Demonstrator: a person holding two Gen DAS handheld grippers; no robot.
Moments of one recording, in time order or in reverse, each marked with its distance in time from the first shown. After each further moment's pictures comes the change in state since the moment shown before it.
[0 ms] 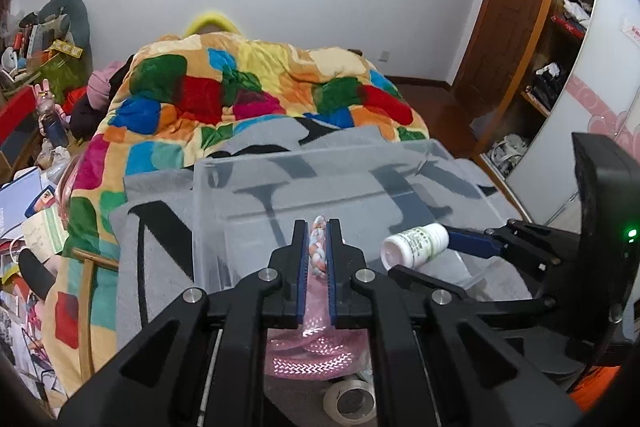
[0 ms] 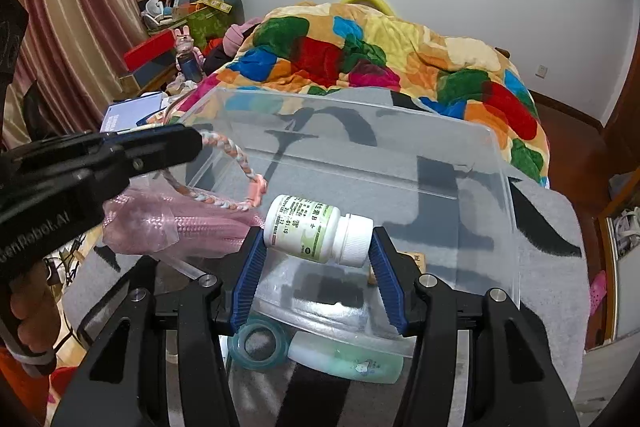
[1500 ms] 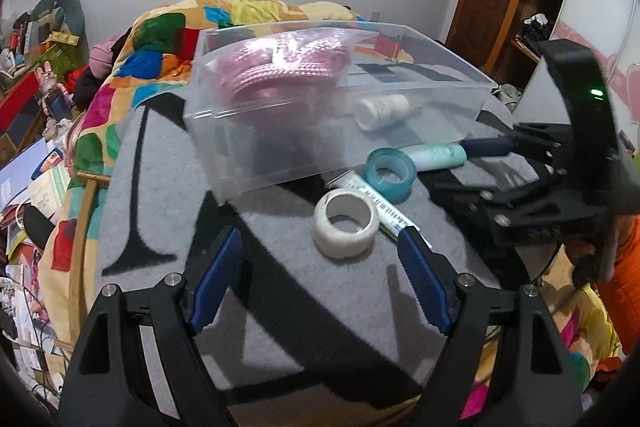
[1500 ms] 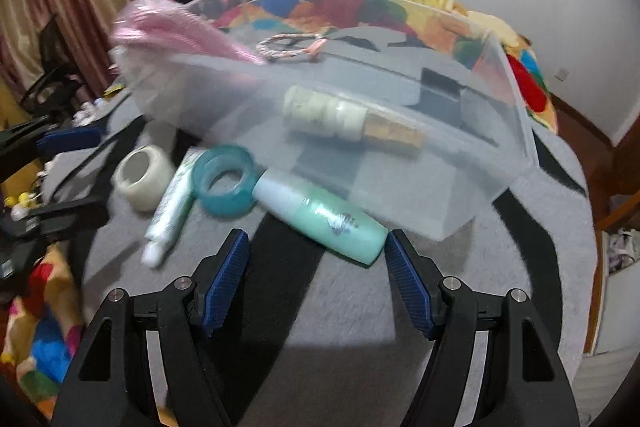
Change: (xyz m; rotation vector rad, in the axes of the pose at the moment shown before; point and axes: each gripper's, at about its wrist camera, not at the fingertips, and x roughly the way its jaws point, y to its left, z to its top) left arm -0.027 -0.013 -0.118 0.073 0.095 0.003; right arm -0.002 -0.018 -0.078 -0.152 0.126 0.047
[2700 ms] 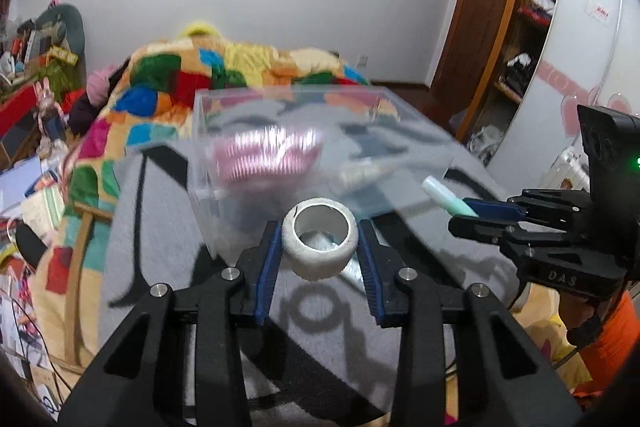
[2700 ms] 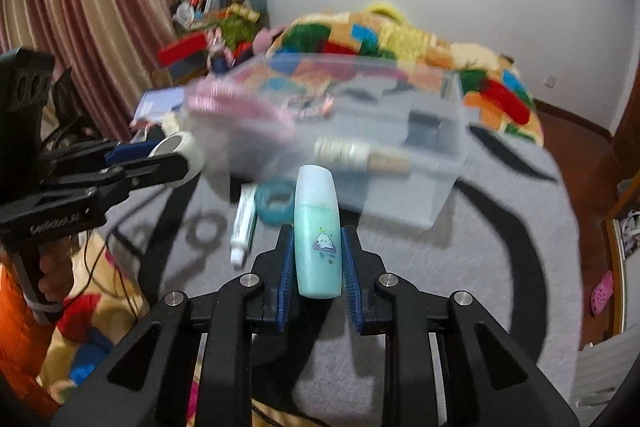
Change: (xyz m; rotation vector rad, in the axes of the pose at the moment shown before) left arm -0.043 -0.001 0.023 -0.021 -0.182 -0.054; right arm -0.072 0.014 -0.016 0.107 -0.220 0.007
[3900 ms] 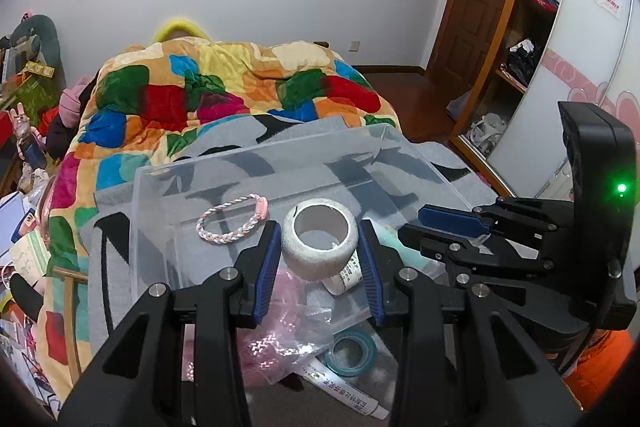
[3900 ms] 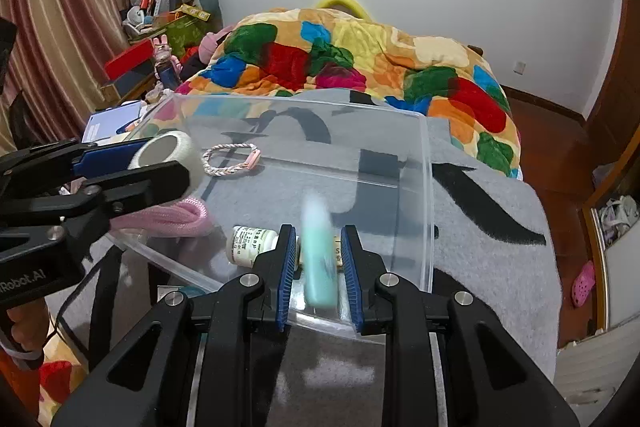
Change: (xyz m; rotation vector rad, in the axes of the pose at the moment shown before) left arm 0.084 -0.005 0.079 0.044 0.105 -0.028; right arm 0.064 -0.039 0.066 0.059 0.067 -0.122
